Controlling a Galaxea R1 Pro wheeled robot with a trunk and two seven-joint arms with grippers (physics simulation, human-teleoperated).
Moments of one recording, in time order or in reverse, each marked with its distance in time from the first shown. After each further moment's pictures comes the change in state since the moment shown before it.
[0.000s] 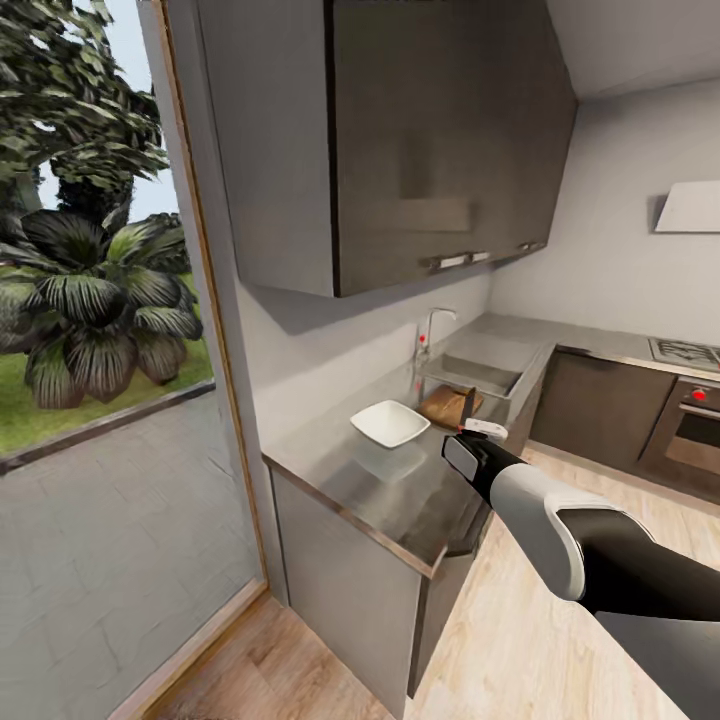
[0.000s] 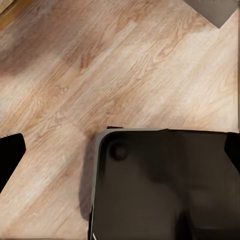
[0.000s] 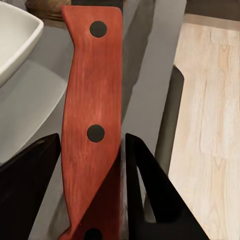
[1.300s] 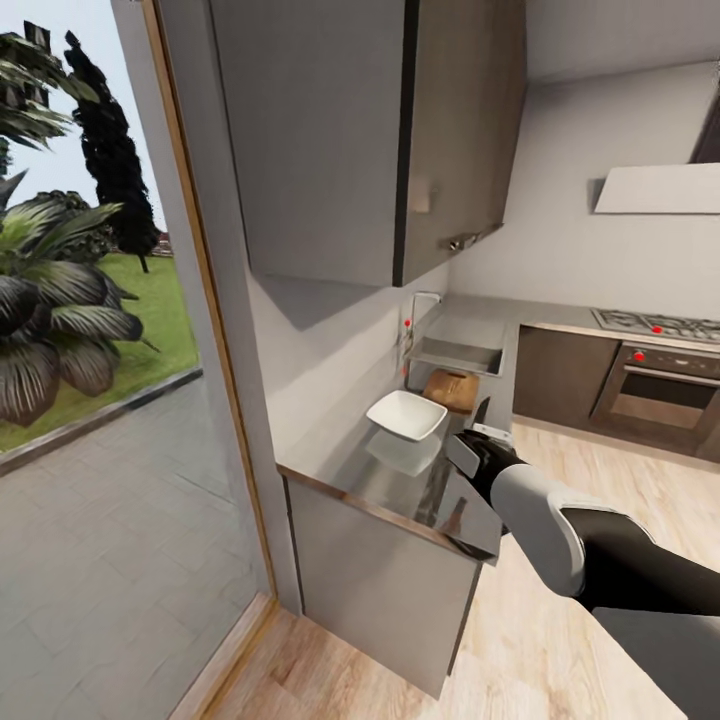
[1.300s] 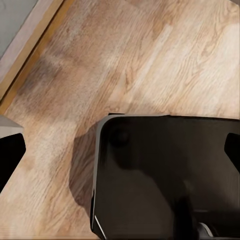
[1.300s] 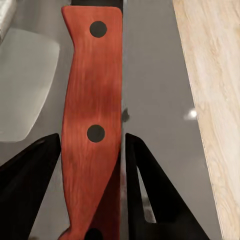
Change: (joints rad) left arm 0.001 0.000 0.002 -0.015 -0.001 0.022 0.001; right arm 0.001 0.000 -0.094 0.001 -0.005 0.001 -0.098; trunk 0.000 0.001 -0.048
